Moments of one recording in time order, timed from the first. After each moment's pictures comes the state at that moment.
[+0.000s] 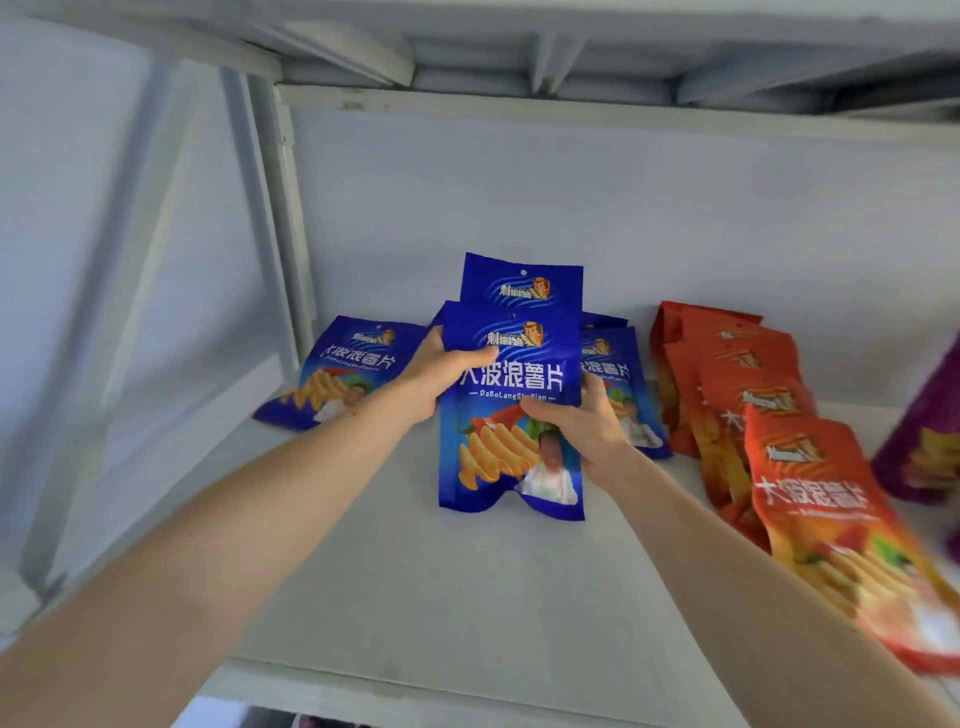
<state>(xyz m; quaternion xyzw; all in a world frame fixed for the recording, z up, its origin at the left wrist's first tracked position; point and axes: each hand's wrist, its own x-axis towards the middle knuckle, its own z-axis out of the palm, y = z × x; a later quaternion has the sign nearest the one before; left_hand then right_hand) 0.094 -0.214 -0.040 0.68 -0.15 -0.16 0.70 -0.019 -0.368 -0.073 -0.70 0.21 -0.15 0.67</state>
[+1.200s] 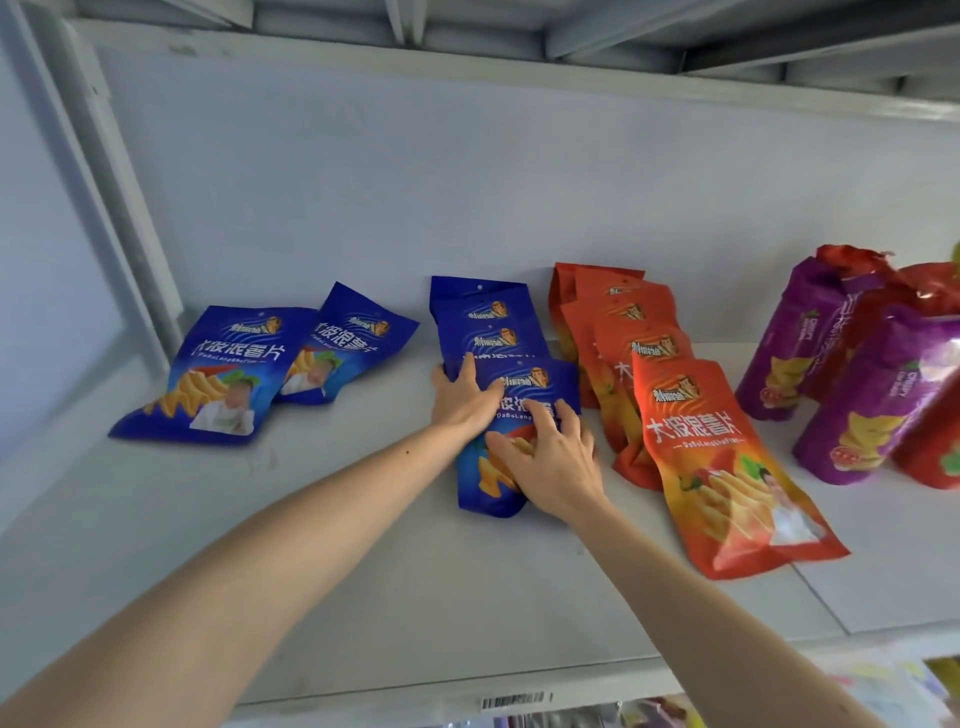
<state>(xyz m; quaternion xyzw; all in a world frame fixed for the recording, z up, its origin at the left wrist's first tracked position) 0.042 -0.345 -0.117 0.85 -0.21 -0.12 0.48 -0.106 -0.378 -0.110 -0.90 0.33 -0.15 0.24</state>
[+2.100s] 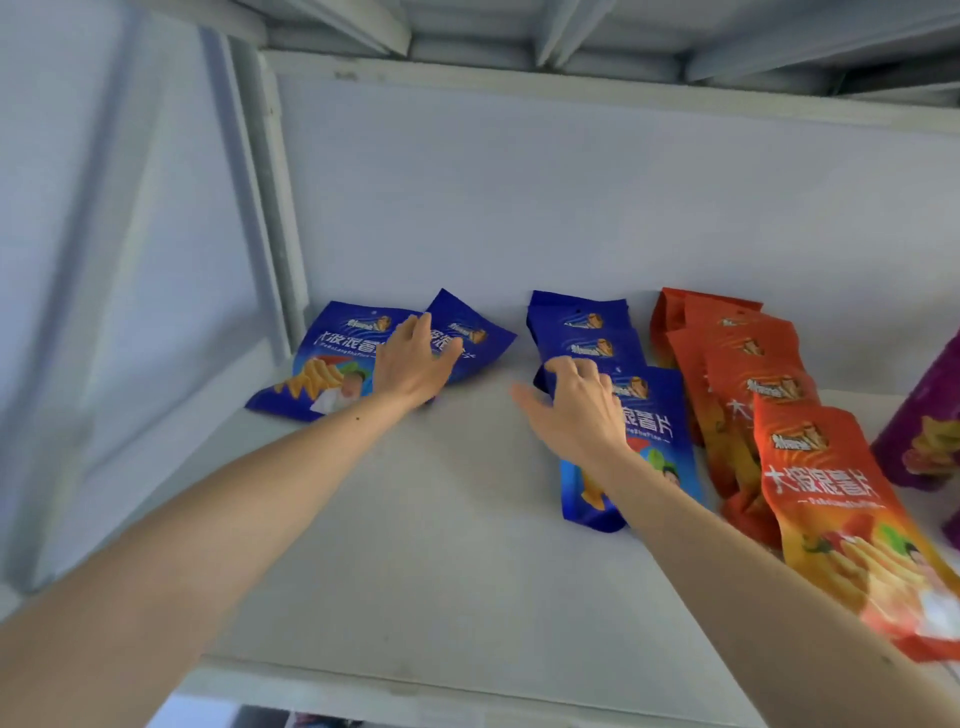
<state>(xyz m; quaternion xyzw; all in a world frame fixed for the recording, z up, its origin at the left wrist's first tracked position) 0.144 -0.199 -0.079 0.92 -0.21 0.11 0.32 -0.031 -0.334 -0.054 -0.94 0.22 -0.18 0.20</state>
